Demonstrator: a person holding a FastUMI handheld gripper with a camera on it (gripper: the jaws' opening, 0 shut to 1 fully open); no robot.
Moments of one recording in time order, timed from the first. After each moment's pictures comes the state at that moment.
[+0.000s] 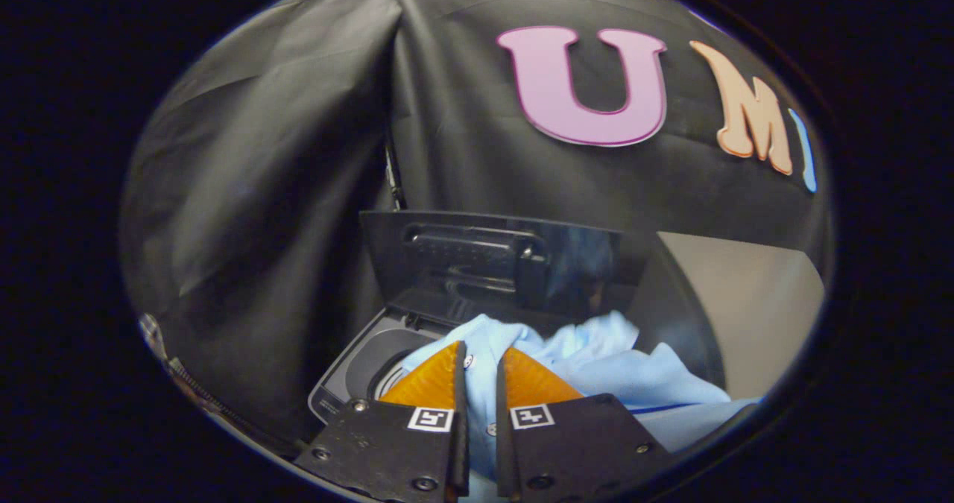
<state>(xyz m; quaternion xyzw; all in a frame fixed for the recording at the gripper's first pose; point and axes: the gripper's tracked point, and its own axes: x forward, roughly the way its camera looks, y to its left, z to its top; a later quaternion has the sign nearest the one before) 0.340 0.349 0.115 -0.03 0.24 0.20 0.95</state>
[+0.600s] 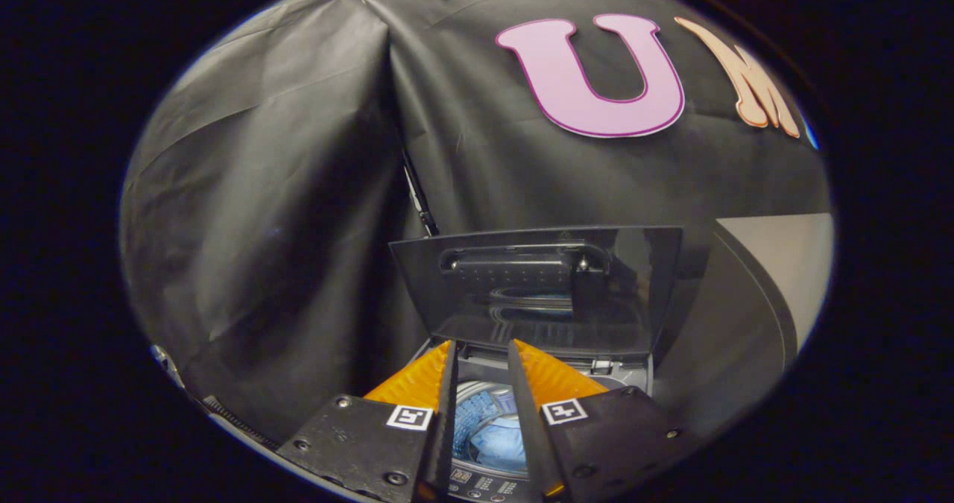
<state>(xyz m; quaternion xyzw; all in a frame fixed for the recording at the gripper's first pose) 0.360 0.383 0.145 0.06 0.20 0.22 0.95</state>
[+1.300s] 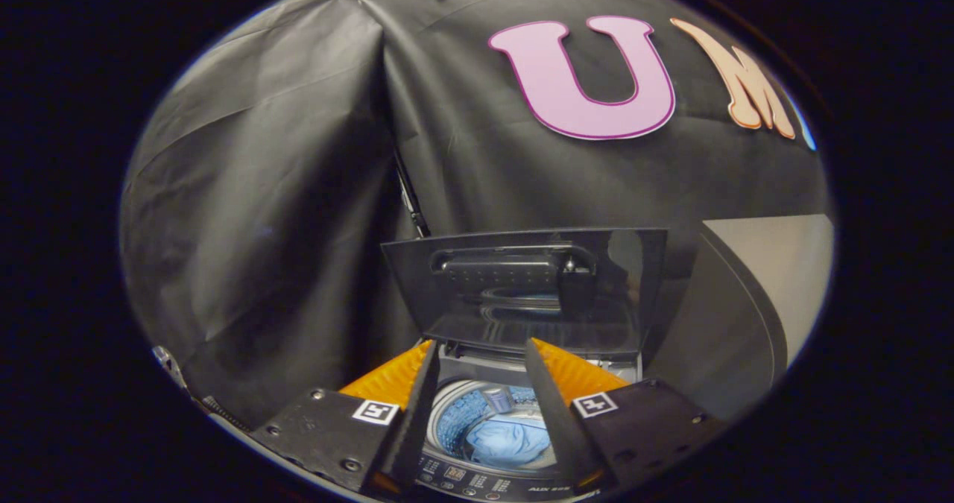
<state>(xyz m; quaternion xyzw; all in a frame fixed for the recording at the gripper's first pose) 0.361 0.374 0.147 0.06 0.20 0.20 0.96</state>
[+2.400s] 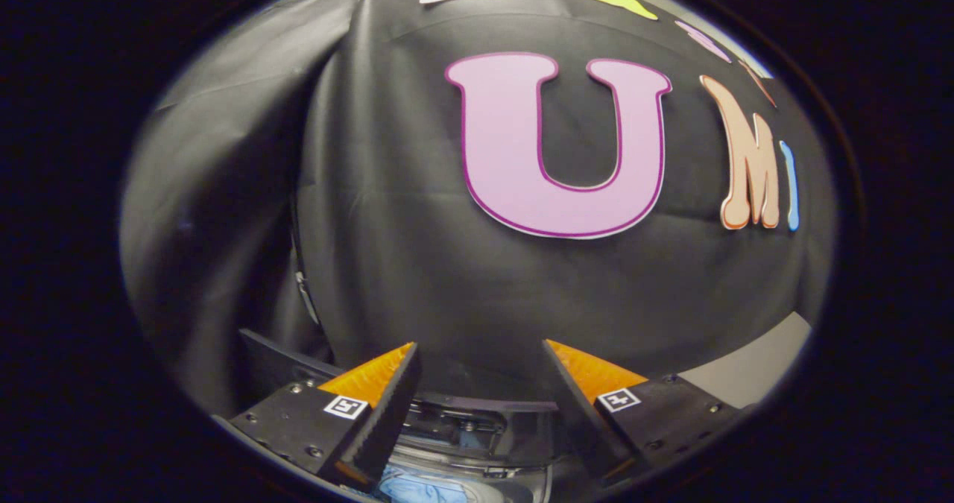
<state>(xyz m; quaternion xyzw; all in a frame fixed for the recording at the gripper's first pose) 0.532 0.325 0.198 -0.03 0.10 0.05 0.99</state>
